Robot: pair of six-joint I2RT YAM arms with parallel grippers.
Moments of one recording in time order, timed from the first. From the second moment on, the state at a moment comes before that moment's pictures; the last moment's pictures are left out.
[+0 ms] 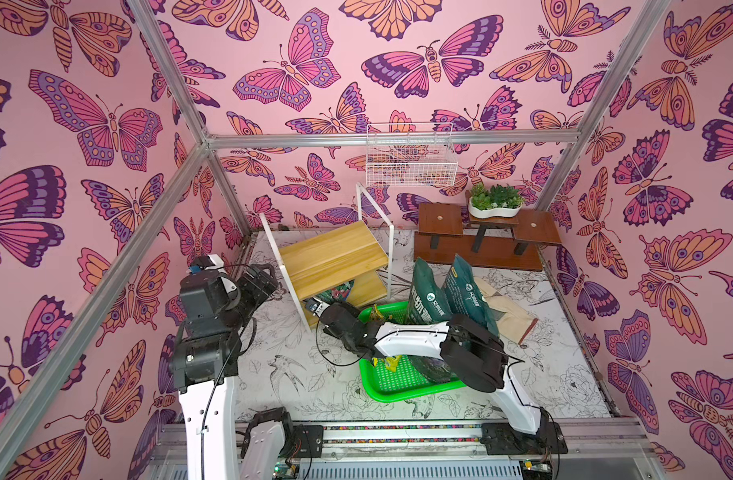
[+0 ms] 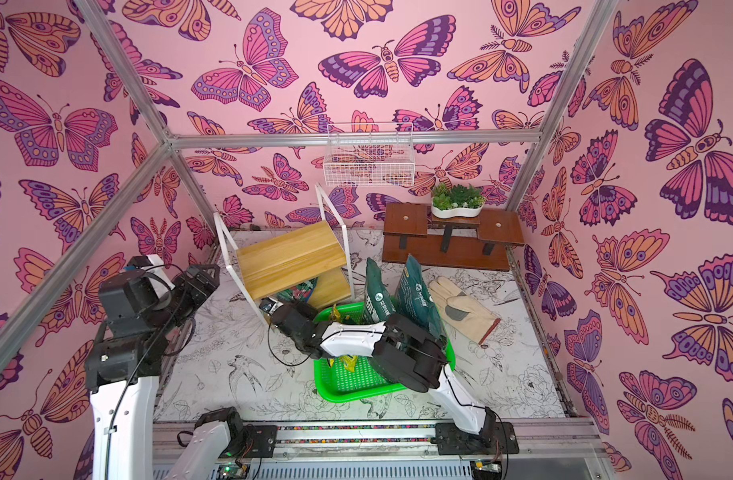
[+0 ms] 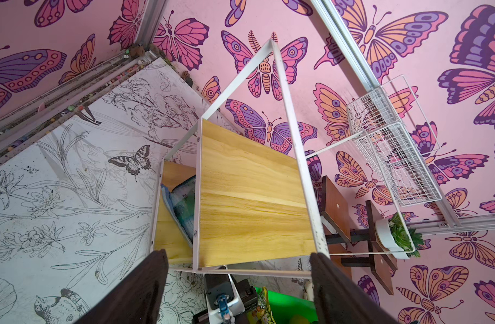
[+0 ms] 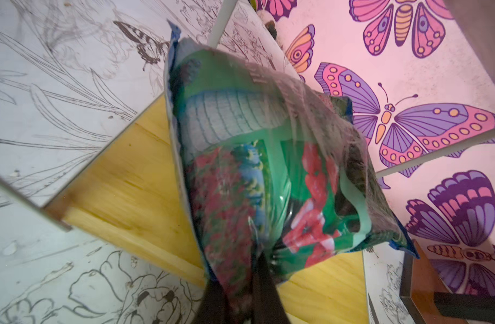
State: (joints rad) left arm 0.24 0.83 1.19 -0.81 0.26 -0.66; right arm 1.21 2.21 1.56 0.07 0.55 -0.31
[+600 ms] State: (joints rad) left arm 0.22 0.83 1.19 -0.81 0.35 -0.66; right arm 1.14 1.83 1.43 -0.31 0.33 -0.08
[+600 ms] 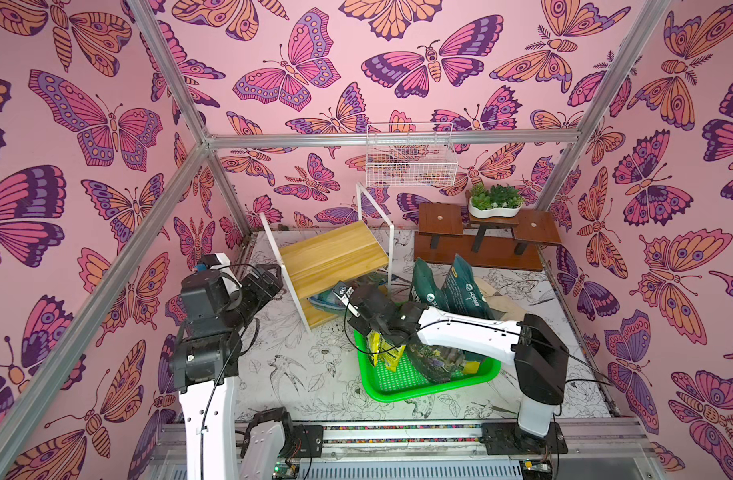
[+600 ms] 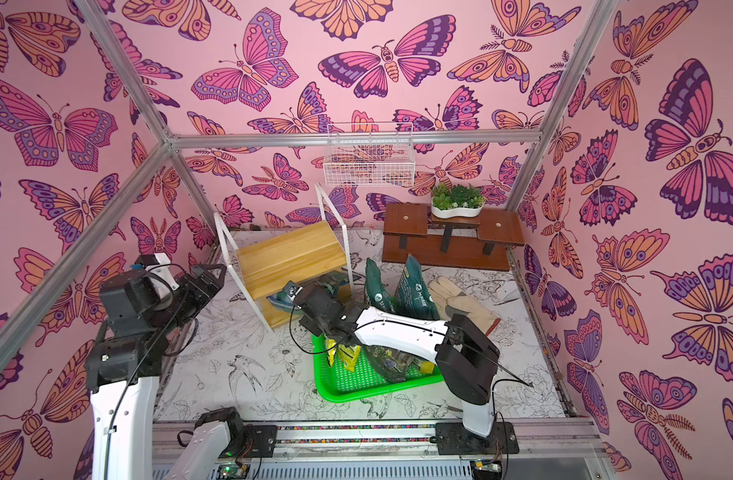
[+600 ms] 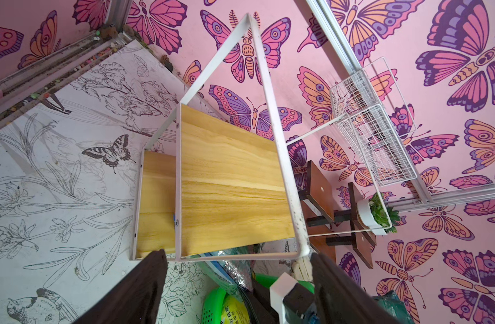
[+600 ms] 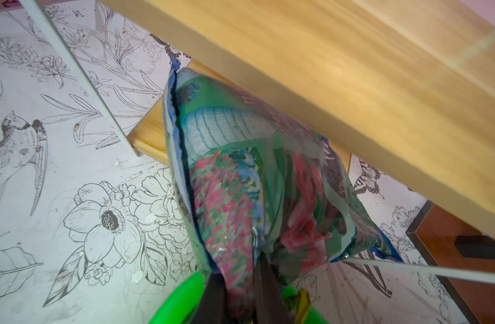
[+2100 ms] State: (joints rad) left arm -0.04 0.94 0.96 0.00 0.74 -1.60; right arm 1.09 1.10 1.43 -0.65 0.12 -0.25
